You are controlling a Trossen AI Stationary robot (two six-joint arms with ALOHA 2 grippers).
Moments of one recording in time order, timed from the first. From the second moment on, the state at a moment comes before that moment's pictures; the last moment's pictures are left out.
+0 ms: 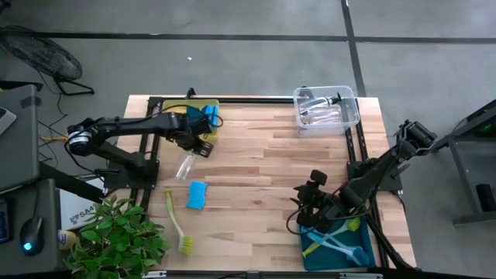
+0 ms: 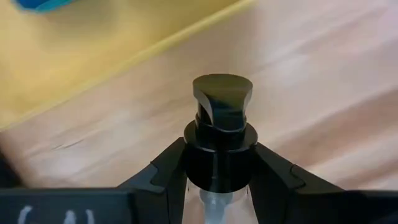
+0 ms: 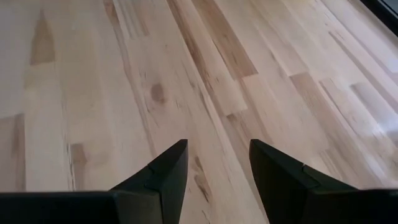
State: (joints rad) left arm 0.35 1.32 0.91 -0.96 -0.09 -0.79; right arm 0.68 1.43 0.93 -0.62 0.73 0.85
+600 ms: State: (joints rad) left arm 0.06 1.32 1.06 -0.37 -0.17 -0.52; right arm 0.74 1.43 0.93 -0.70 0.85 0.97
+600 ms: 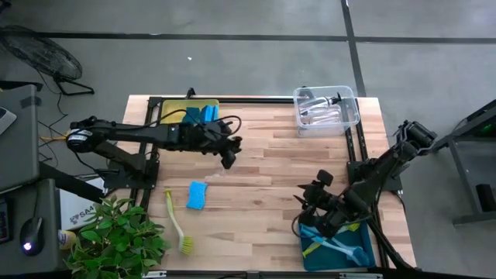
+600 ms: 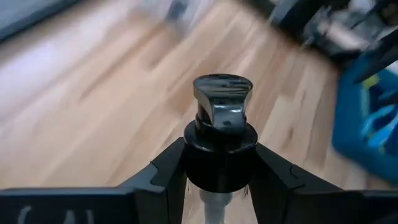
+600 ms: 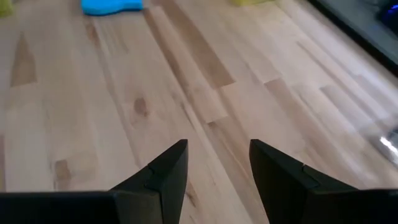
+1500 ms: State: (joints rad) left arm 0.16 1.54 1.05 0.36 0.28 -0.12; right arm 0.79 1.29 0.93 -0.88 1.17 1.10
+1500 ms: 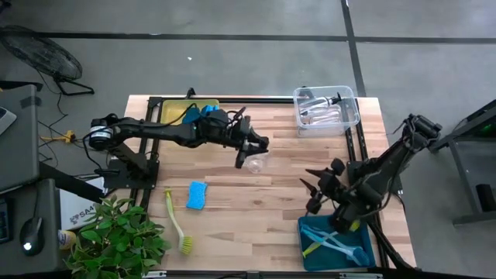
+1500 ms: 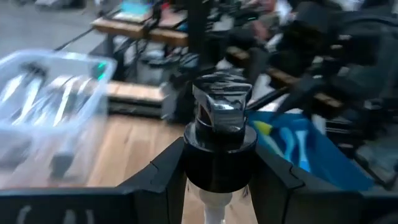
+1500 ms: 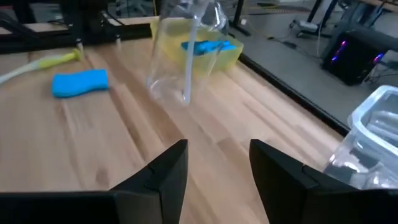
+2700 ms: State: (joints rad) left arm 0.14 1.54 1.05 0.47 0.41 0.03; right arm 0.36 1.29 0.93 -0.22 0.68 0.17
